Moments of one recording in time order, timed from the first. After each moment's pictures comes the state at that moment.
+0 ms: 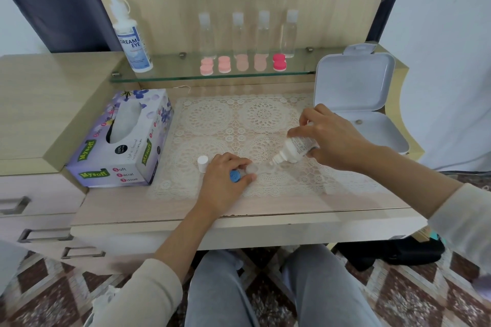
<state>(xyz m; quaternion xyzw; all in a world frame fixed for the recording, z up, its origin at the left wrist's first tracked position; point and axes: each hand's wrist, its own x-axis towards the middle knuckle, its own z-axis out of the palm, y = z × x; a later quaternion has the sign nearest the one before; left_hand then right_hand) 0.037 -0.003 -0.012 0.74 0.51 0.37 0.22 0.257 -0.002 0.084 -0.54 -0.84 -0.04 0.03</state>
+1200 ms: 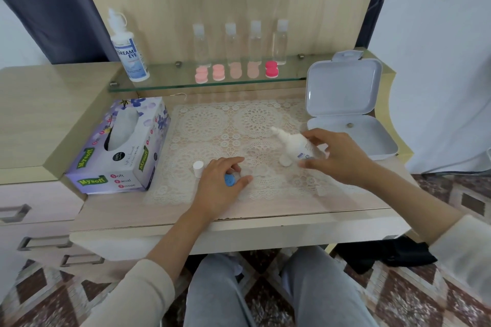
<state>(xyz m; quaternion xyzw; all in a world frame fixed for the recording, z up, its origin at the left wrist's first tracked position) 0.037 -0.008 -0.005 0.74 0.51 0.37 0.24 0.274 -0.024 0.065 -0.62 -0.72 0.18 0.25</state>
